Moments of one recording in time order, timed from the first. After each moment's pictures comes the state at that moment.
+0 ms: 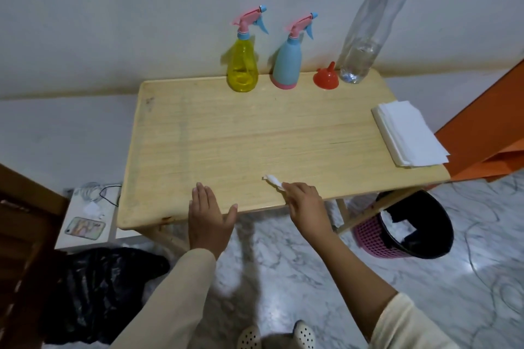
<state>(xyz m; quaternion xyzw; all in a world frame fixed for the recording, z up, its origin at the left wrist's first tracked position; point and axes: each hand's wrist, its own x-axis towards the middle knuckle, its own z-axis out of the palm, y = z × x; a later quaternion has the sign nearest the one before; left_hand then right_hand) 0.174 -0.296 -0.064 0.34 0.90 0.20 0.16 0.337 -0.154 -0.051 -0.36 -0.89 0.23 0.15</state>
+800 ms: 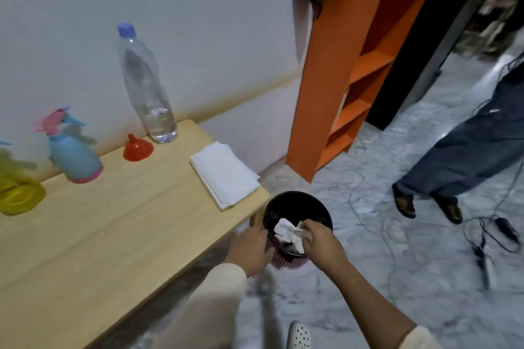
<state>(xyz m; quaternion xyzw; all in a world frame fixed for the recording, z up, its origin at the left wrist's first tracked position) 0.490 -0.021 0.010 0.76 0.61 -0.05 0.23 0.673 -0.008 -0.011 -0.66 -0.70 0.25 0.12</state>
